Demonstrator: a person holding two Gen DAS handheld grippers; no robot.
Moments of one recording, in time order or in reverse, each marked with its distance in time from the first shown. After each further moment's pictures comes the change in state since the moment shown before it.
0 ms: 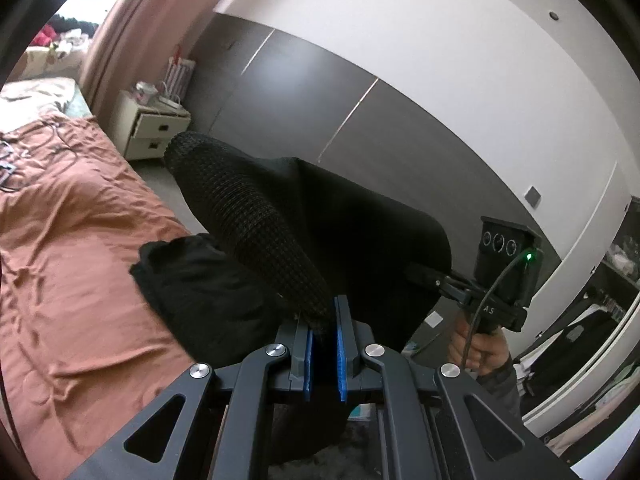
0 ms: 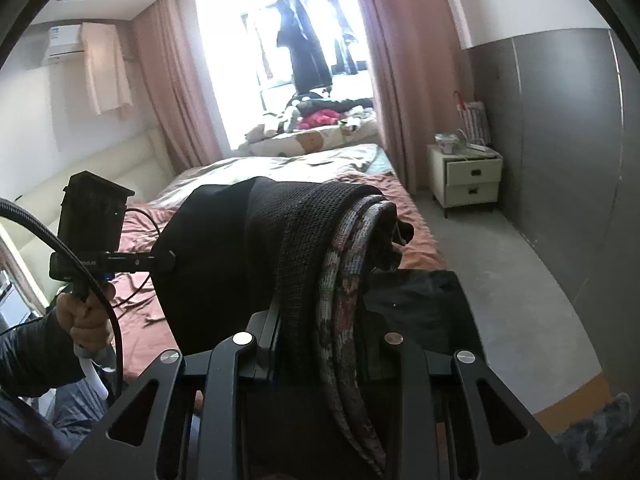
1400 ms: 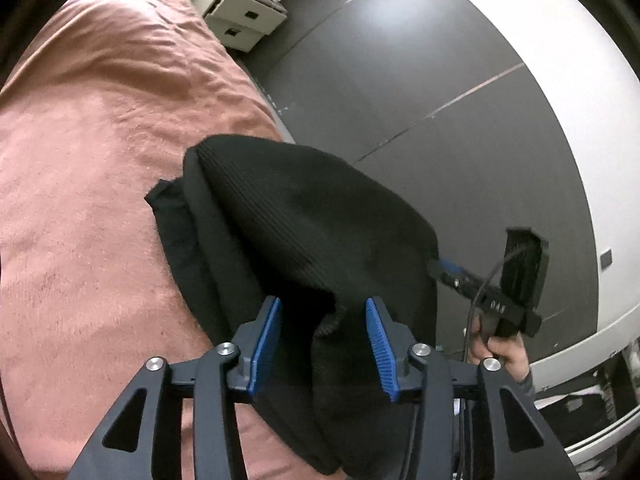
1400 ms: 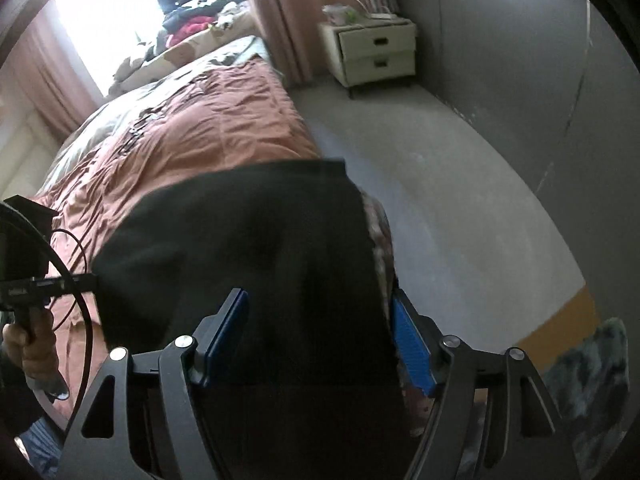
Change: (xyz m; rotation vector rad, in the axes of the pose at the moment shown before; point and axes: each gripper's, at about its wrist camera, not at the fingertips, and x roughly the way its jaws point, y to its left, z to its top) left arm 0.205 0.211 -0.014 -0.357 0.215 0.096; right arm 0.085 -0.057 -0.058 0.277 0.362 -0.258
